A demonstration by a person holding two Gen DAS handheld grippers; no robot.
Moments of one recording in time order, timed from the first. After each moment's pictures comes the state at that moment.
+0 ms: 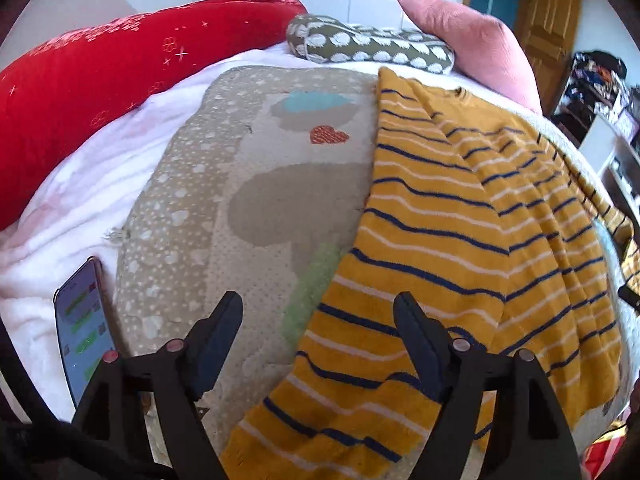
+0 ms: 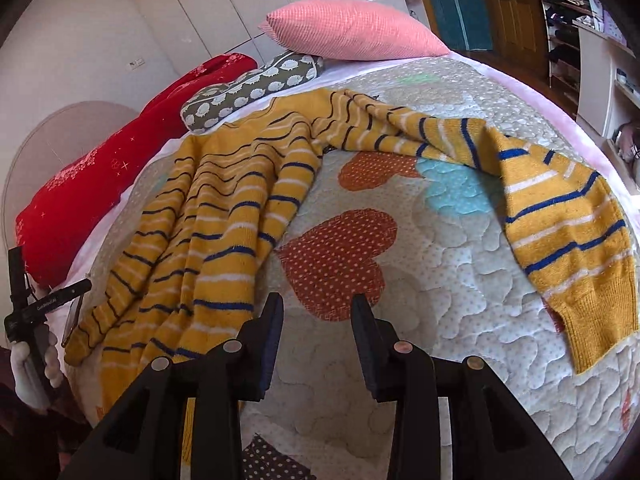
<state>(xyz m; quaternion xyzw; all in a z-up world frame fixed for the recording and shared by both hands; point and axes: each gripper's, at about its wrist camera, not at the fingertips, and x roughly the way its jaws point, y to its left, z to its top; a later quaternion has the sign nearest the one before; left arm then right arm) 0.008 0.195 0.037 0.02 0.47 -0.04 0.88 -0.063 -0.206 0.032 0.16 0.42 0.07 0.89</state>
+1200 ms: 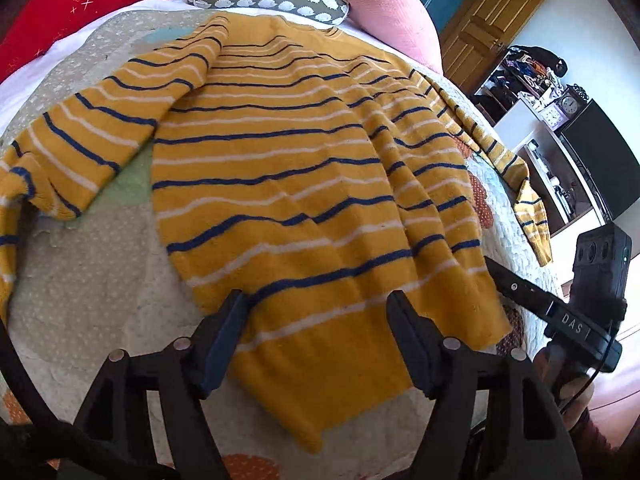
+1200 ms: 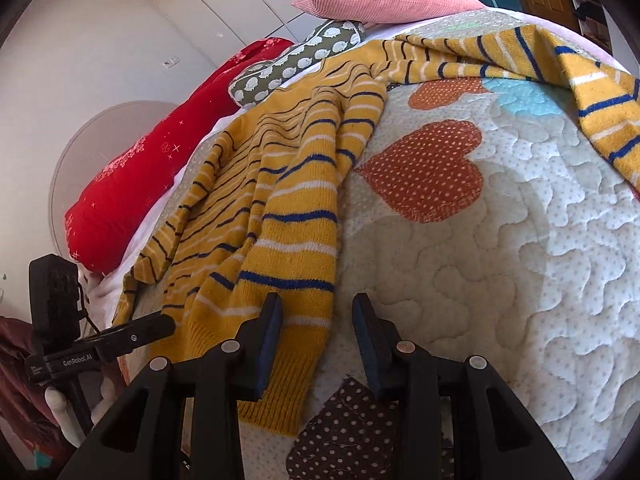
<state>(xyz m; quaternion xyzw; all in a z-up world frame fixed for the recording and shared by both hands) -0.072 0.082 0.015 -0.09 0.51 -0.19 0.83 -0.093 -0.165 -0.003 0.24 0.42 0.17 0.86</state>
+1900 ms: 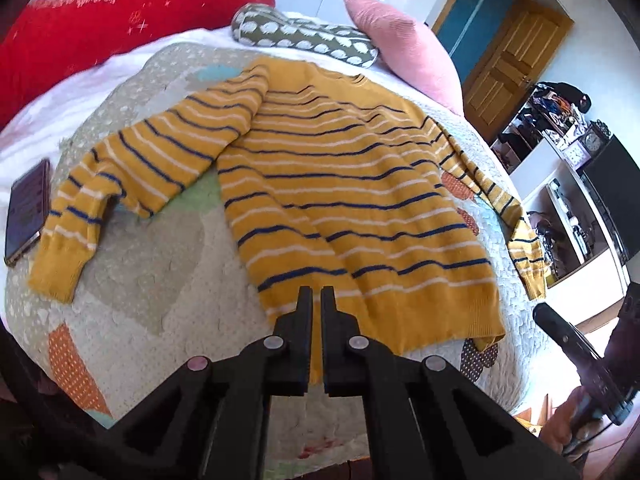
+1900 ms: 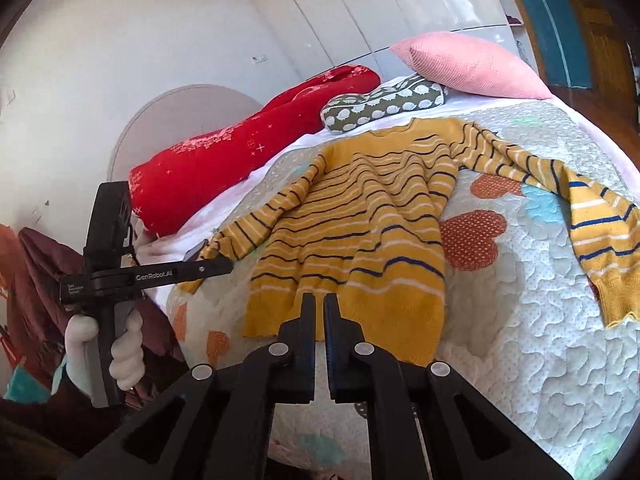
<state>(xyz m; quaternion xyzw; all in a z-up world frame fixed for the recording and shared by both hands) -0.112 0.104 0.065 -0.12 0.48 -0.11 0.86 -0.166 -0.175 0.090 0.15 0.34 0.25 0.89</state>
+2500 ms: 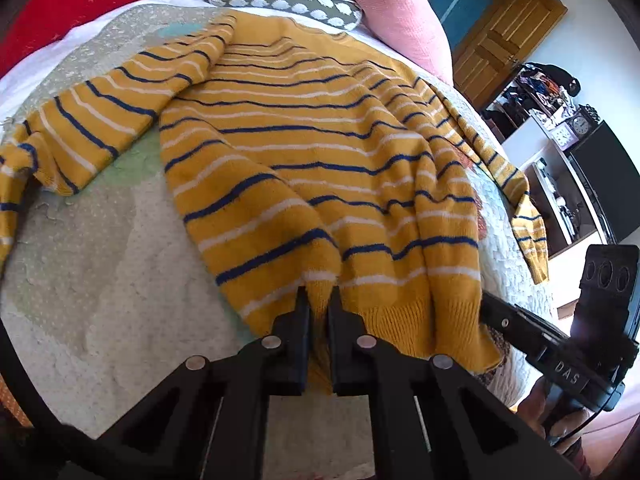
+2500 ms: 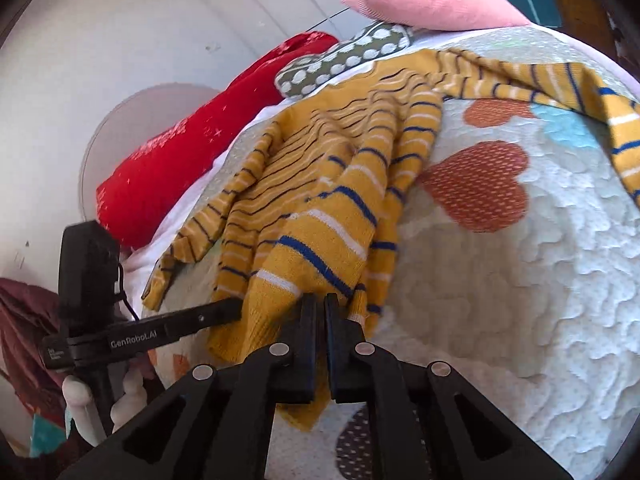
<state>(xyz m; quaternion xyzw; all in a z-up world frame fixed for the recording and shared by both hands) -0.087 0.078 0.022 -0.12 0.50 -0.15 0.84 -0.093 -0.154 0.021 0.20 0.42 0.24 0.85</state>
